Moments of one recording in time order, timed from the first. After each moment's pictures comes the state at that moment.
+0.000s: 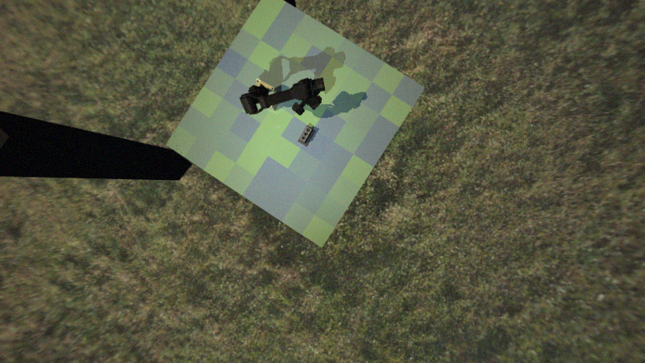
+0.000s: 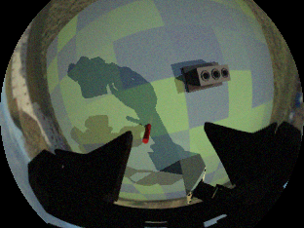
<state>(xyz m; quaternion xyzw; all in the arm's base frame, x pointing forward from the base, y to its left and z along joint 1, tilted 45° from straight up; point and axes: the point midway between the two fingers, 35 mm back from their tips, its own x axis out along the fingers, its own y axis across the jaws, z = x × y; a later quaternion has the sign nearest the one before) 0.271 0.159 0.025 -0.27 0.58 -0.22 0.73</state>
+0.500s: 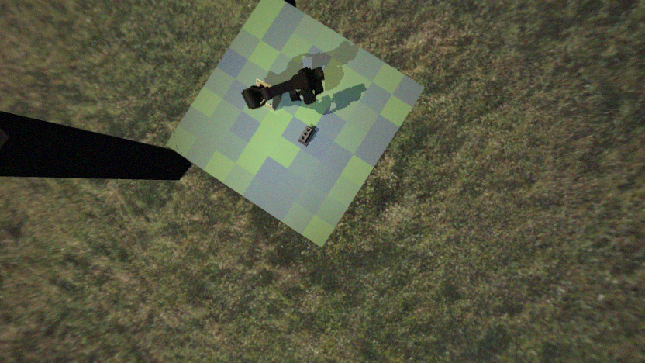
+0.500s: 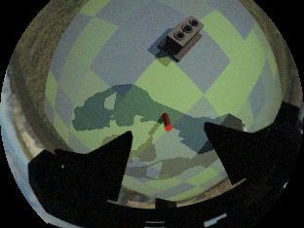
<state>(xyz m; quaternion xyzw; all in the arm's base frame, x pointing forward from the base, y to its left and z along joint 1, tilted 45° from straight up) 0.240 0.176 -0.005 -0.04 0.49 -0.39 0.78</state>
